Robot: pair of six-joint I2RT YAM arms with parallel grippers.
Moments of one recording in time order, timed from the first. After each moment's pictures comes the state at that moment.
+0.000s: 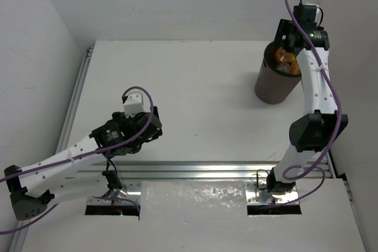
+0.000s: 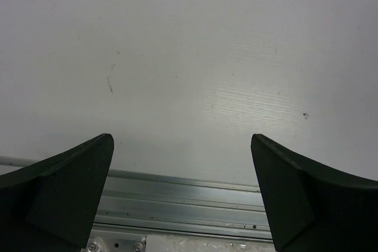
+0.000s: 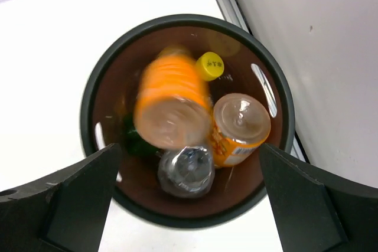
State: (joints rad) left arm -0.96 0.94 0.95 -1.02 -0.80 -0.93; right arm -0.07 1.80 1.99 -0.87 0.36 0.14
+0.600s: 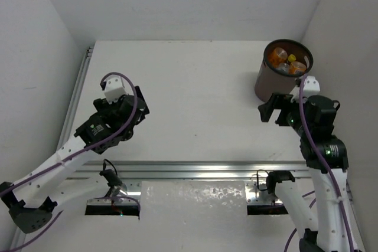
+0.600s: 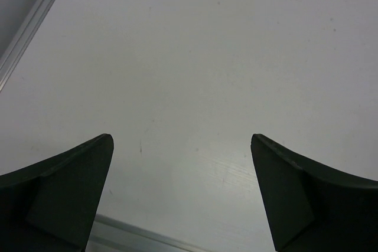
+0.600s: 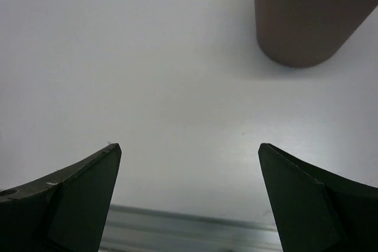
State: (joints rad) left arm -0.78 0.90 1.05 -0.91 -0.95 -0.78; right arm 0.01 0.69 1.02 -0.76 -0.13 0.19
